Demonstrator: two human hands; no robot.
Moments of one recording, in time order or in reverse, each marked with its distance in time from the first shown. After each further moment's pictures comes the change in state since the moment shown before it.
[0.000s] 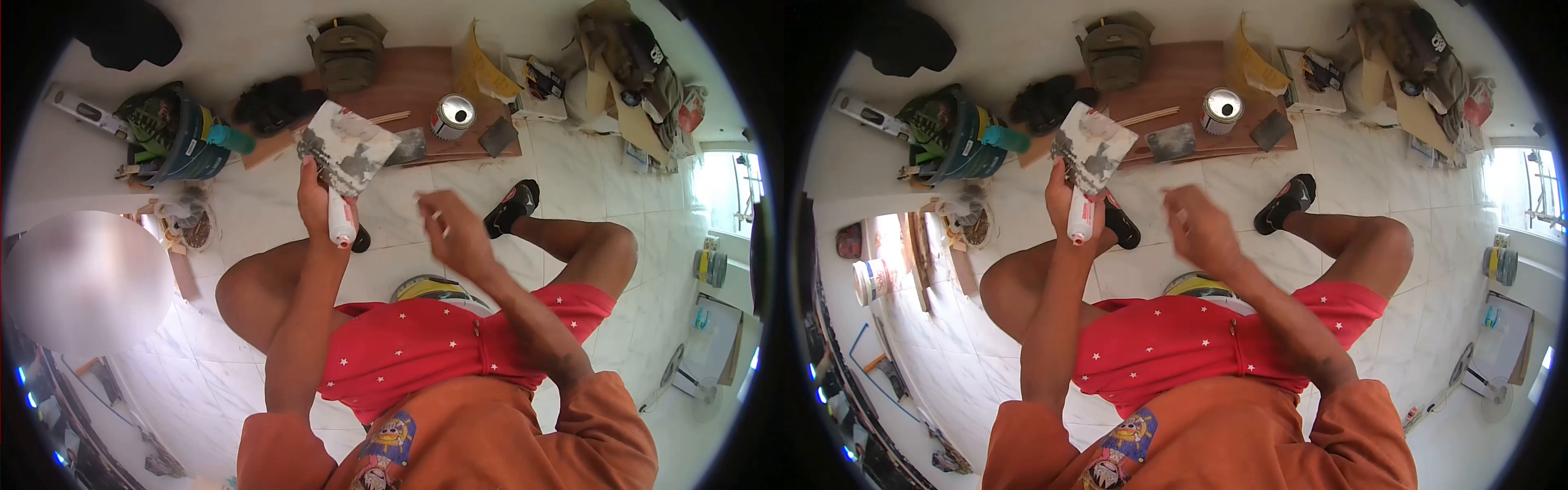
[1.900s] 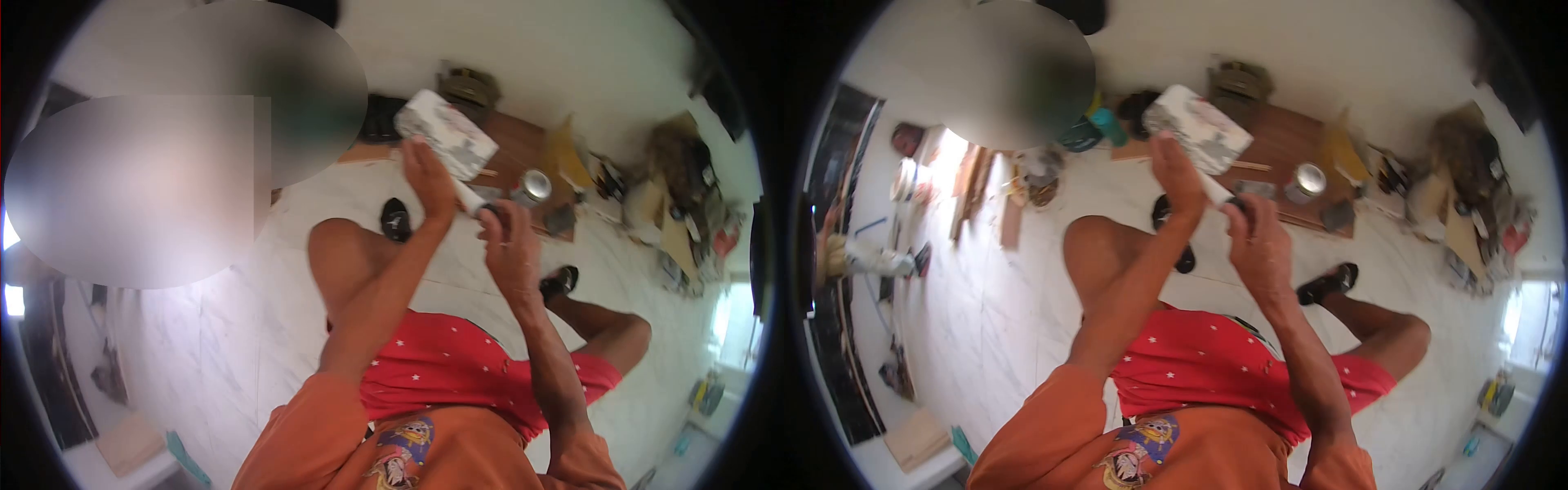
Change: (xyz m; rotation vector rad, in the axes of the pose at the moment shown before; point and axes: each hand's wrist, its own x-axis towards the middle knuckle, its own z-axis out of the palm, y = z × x) left_hand 0.010 -0.008 0.039 0.746 0.254 0.969; right_hand 0.027 -0.064 0.007 0.025 0.139 -0.097
